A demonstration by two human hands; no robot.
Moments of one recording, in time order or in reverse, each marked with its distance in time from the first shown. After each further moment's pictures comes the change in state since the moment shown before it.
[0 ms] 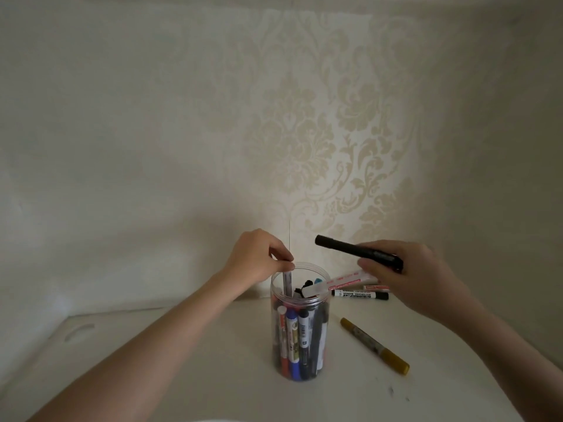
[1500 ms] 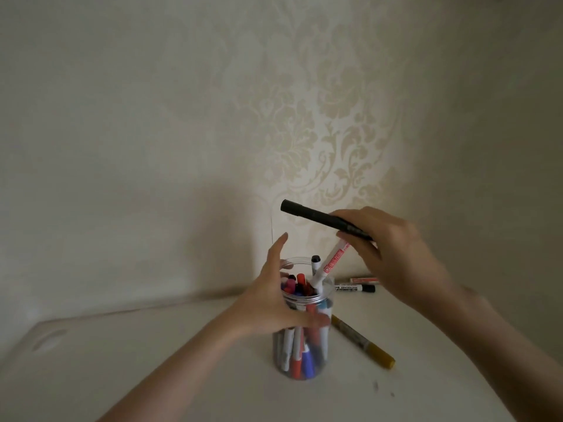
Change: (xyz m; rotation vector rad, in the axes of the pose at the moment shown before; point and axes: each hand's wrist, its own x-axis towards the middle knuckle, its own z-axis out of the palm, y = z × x) left_hand -0.035 0.011 0.057 -0.466 -0.293 -0.033; right_hand 0.021 0.001 -0.002 -0.201 0.192 -0.396
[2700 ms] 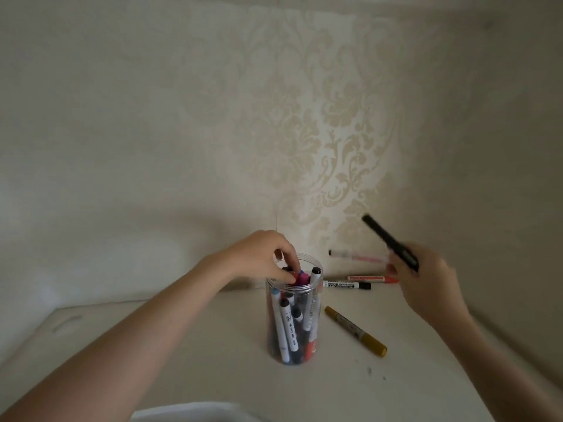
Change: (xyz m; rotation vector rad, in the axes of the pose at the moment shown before) left_hand 0.007 0.042 -0.055 0.551 -0.117 0.162; right_hand -0.062 0.026 0.007 0.205 0.126 0.684
